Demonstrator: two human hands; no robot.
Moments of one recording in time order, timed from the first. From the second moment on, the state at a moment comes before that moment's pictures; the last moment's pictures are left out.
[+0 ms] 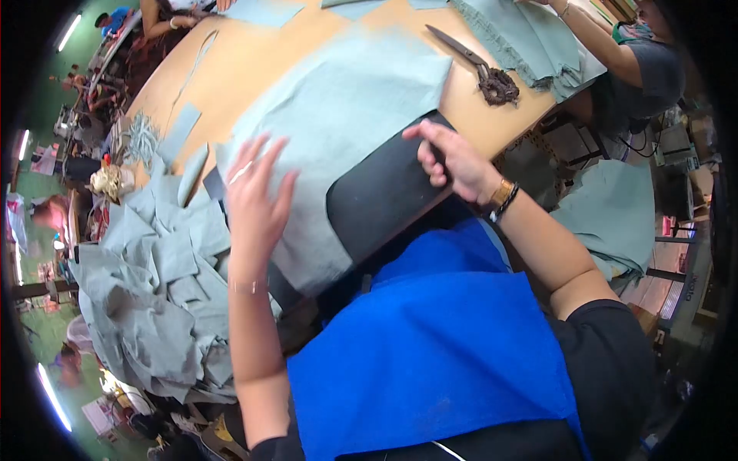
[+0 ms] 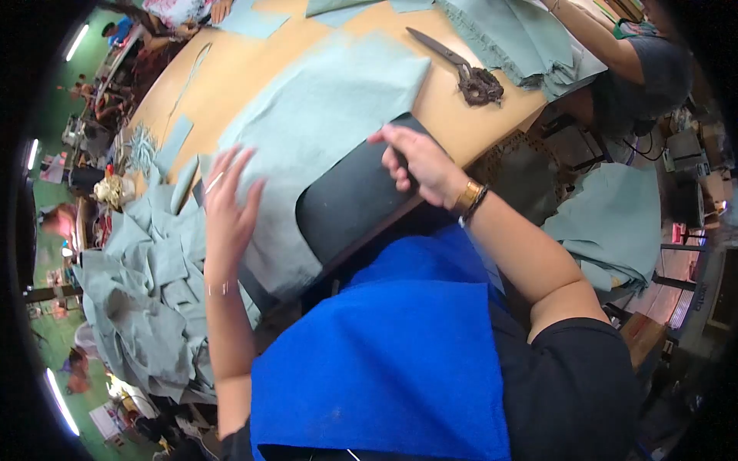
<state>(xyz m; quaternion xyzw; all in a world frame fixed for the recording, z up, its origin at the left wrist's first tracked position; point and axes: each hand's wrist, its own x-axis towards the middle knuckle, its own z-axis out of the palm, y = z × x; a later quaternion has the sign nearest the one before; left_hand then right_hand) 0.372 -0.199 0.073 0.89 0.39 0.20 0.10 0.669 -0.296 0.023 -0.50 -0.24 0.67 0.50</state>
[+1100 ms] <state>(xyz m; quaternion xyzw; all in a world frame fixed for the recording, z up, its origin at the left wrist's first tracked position) 0.385 -0.187 0.000 0.76 0.46 0.41 0.18 0.600 -0.232 0.020 -0.36 -0.16 0.85 0.34</state>
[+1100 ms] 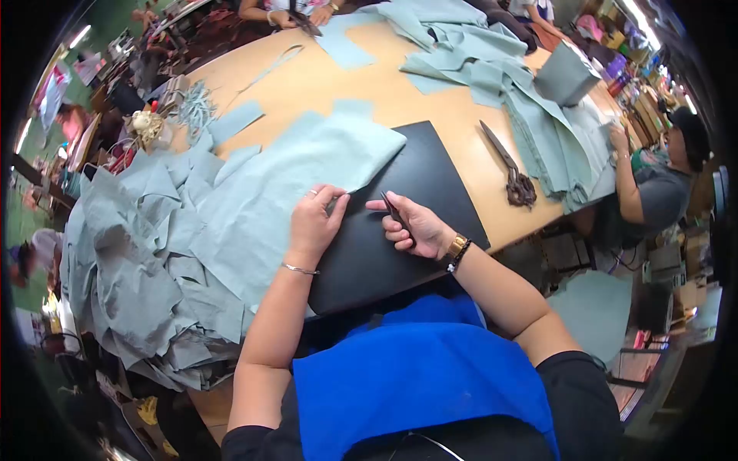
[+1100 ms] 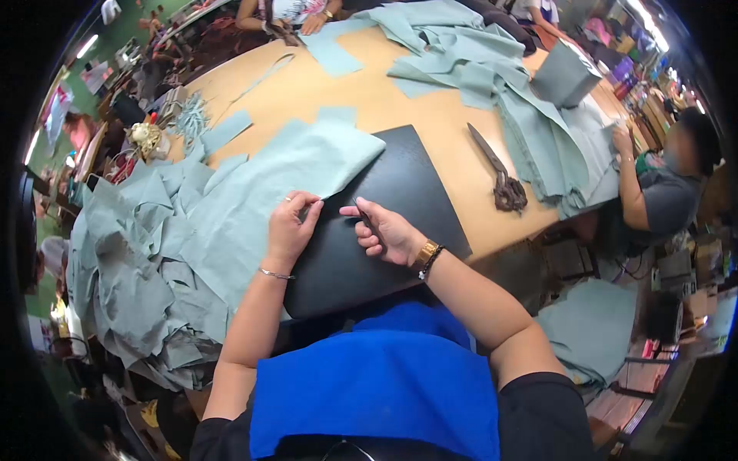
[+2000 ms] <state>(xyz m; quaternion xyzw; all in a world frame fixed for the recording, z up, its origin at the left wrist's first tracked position) 0.385 -0.189 0.002 0.76 0.47 0.41 0.19 0.600 -0.229 0.012 -0.35 -0.10 0.85 0.39</state>
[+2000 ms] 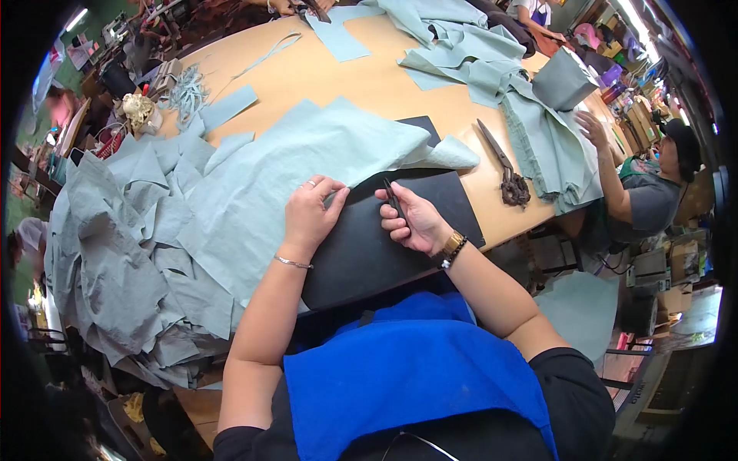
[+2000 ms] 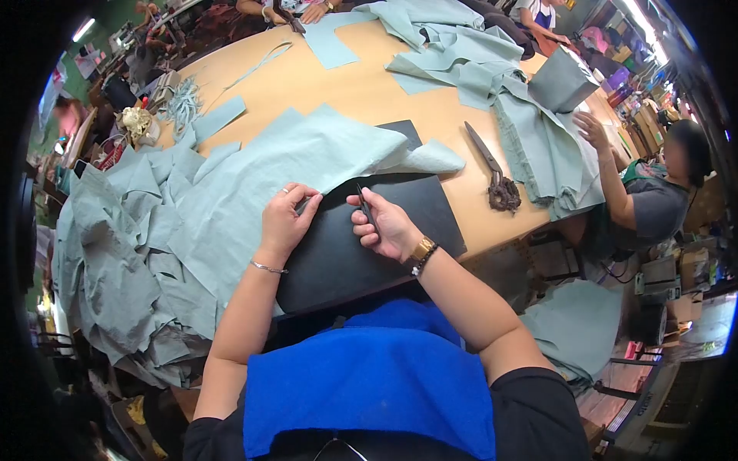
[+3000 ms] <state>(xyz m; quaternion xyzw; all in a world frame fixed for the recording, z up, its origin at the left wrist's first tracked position) 0.385 -0.187 -0.002 0.76 0.46 0.42 0.18 0.597 -0.221 0.011 -0.38 -0.15 0.82 0.41</state>
